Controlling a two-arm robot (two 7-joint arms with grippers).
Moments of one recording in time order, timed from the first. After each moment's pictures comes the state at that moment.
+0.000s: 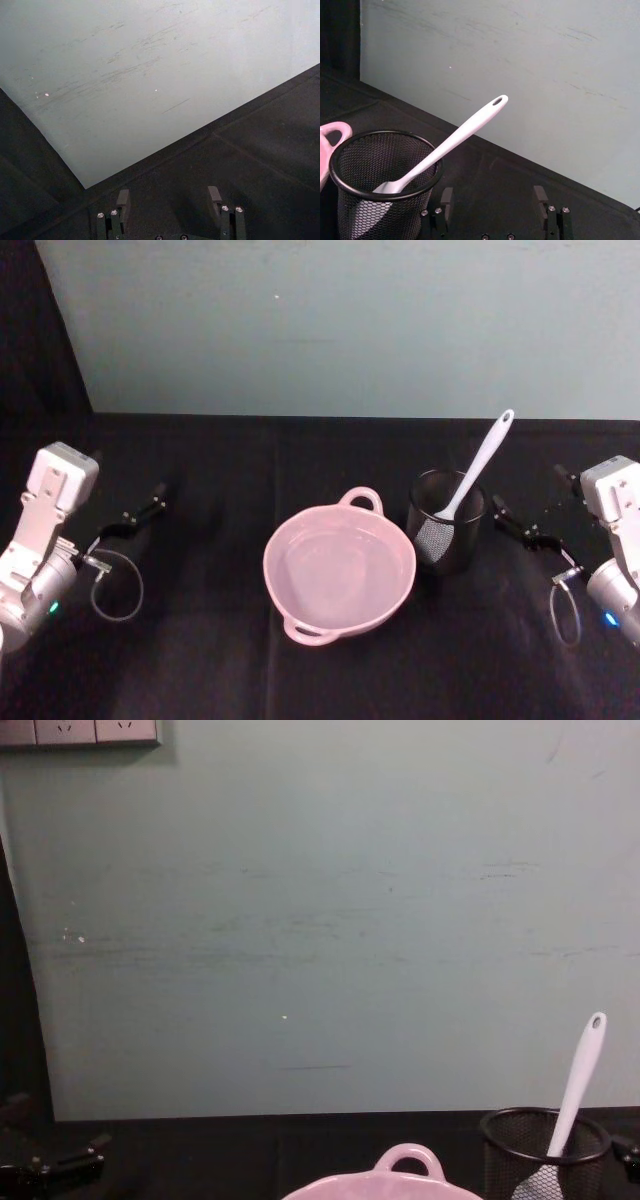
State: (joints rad) left arm -0.20 0.60 0.45 -1.41 -0.25 -0.12 0.03; right arm 0.20 0.60 -0.45 -1.41 0.25 -0.12 -0.03
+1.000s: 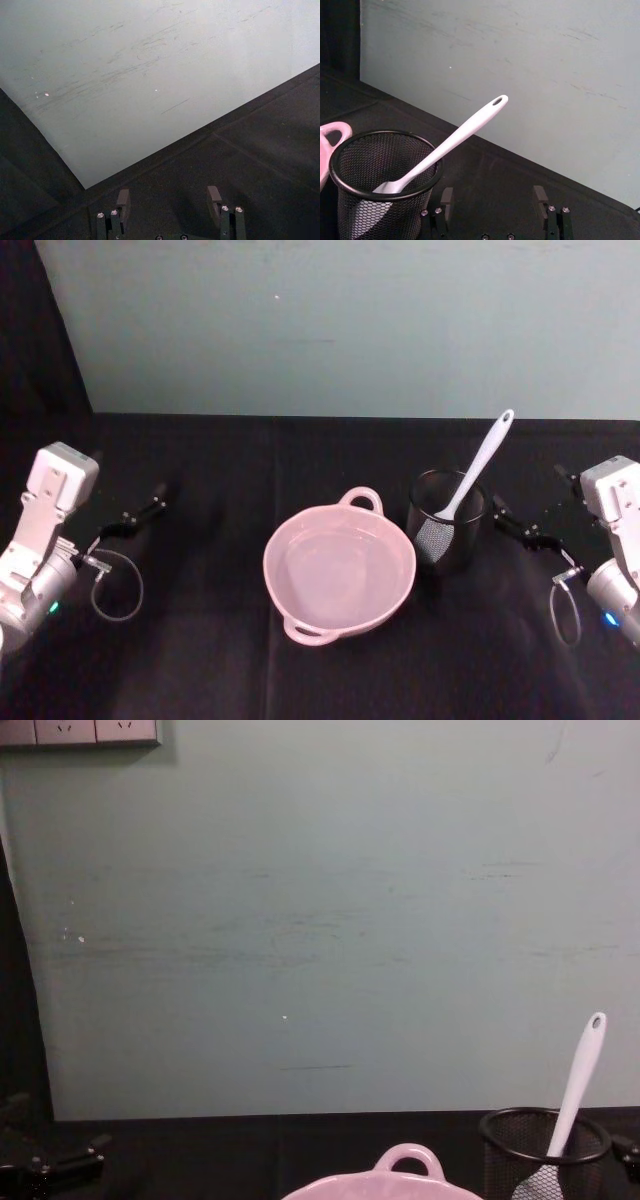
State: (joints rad) left arm -0.20 0.60 0.45 -1.41 -0.25 -0.12 0.03; right arm 0.20 0.60 -0.45 -1.41 0.25 -0.12 -0.03
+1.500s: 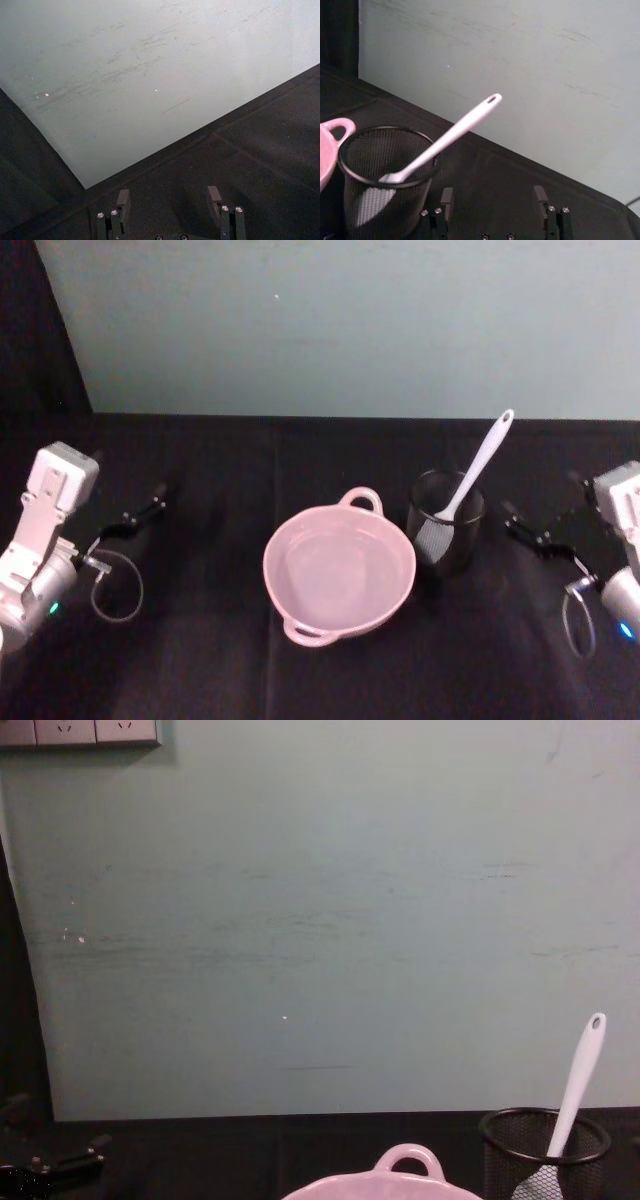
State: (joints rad) left arm -0.20 0.60 0.45 -1.41 -0.25 -0.12 0.03; right arm 0.14 0.64 -0.41 -1.49 0.25 -0.09 -0.04
